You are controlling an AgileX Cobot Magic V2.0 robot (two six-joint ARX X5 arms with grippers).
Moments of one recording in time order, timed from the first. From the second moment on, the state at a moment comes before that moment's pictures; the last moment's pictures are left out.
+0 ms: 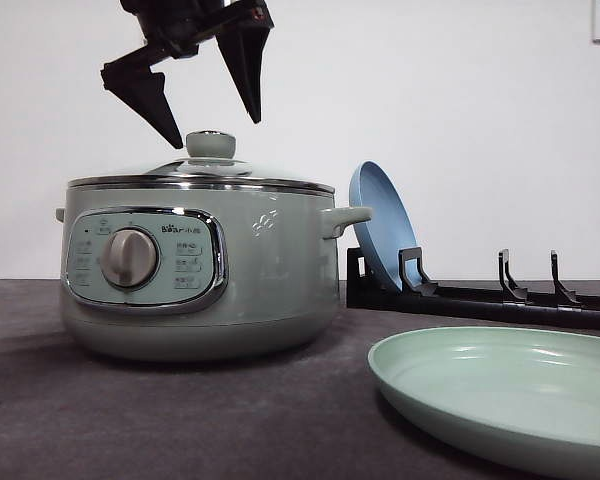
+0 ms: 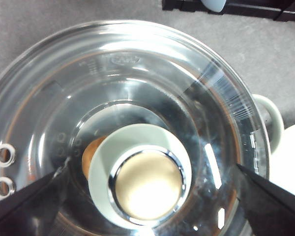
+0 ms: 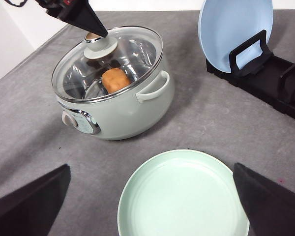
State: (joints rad) left_arx -0.44 1.95 2.09 -1.24 0.15 -0.03; right_arx 0.29 0.43 0.88 -0.88 -0.34 0.17
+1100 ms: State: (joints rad) left_arx -0.50 1.99 2.09 -1.25 0.05 -0.02; right_arx 0.29 0.43 0.88 -0.88 -0.34 0.17
